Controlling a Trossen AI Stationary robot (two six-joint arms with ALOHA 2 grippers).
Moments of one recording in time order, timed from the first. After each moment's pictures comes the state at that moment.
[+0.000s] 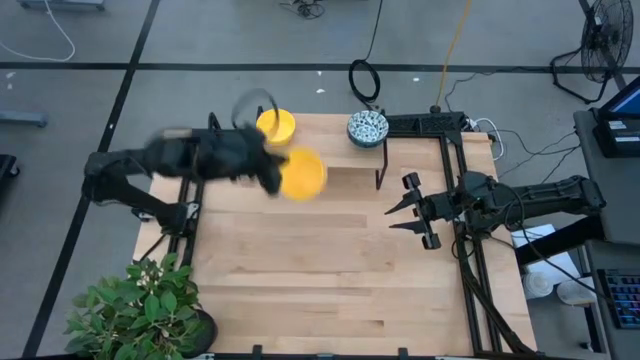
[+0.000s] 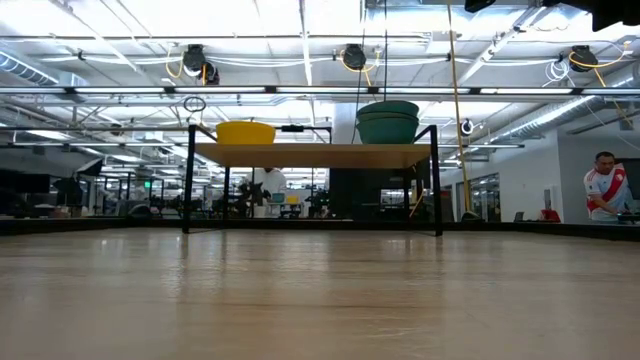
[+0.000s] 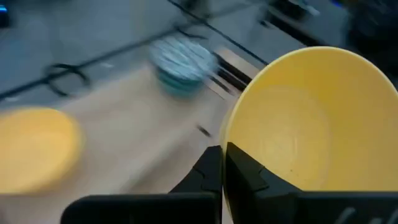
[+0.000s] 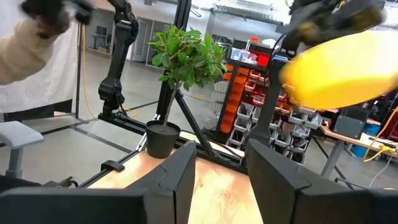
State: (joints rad) left arm 0.00 1.31 1.60 -0.84 -0.41 -0.57; right arm 0.05 0.72 0.50 0.34 -0.29 -0.20
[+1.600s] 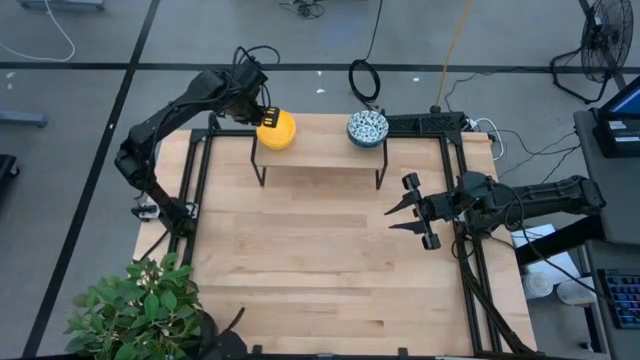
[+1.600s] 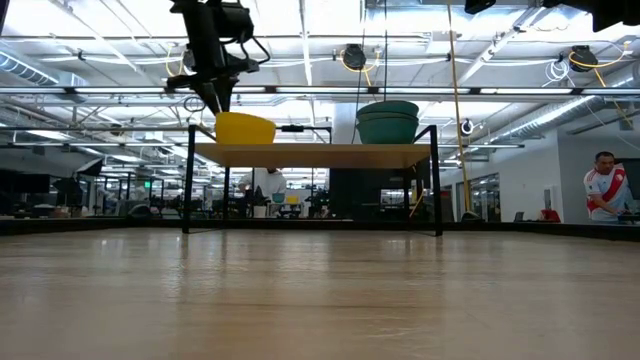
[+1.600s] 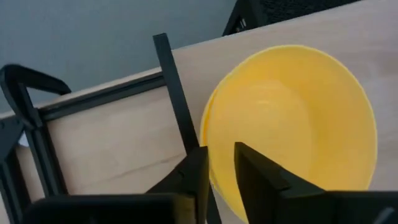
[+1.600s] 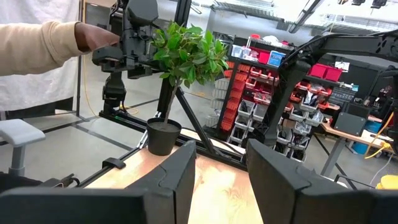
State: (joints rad) left arm 0.78 1.63 1.69 -1.20 -0.09 -0.49; right arm 0.05 0.72 0.50 0.33 -0.29 -0.20
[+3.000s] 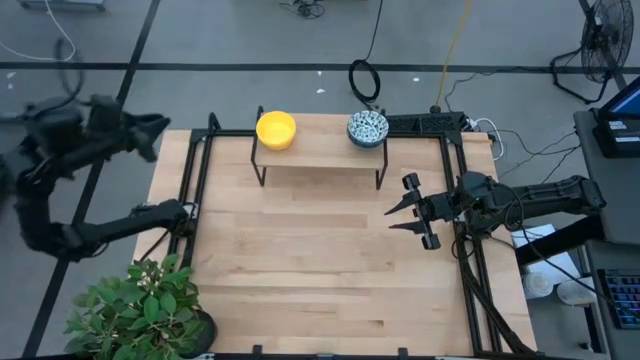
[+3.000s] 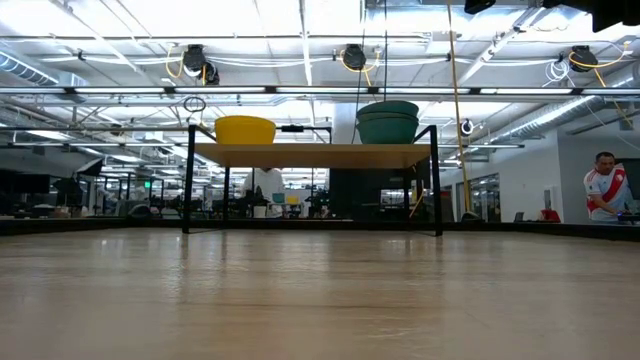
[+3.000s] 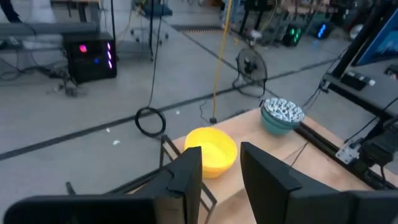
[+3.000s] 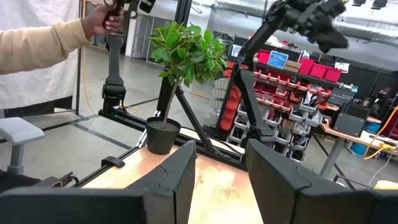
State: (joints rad) left arm 0.80 0.76 1.70 -1.24 -0.02 -0.23; right arm 0.05 0.72 0.50 0.33 -0.29 -0.21
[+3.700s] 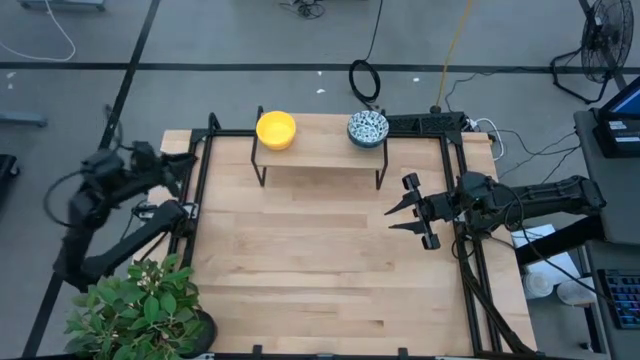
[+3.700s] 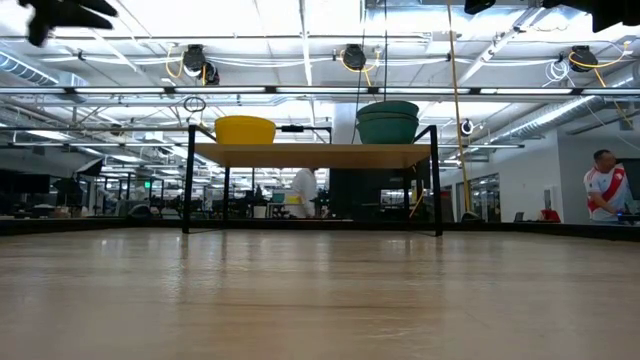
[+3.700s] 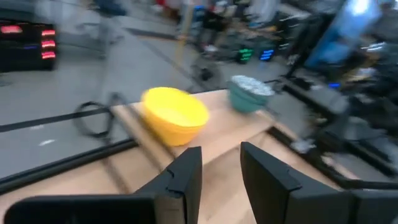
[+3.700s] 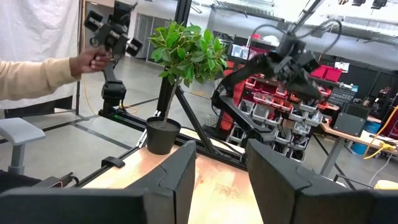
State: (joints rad) left arm 0.87 0.21 0.85 -0.81 0.24 -0.34; right arm 0.05 0.72 0.50 0.33 -0.28 -0.20
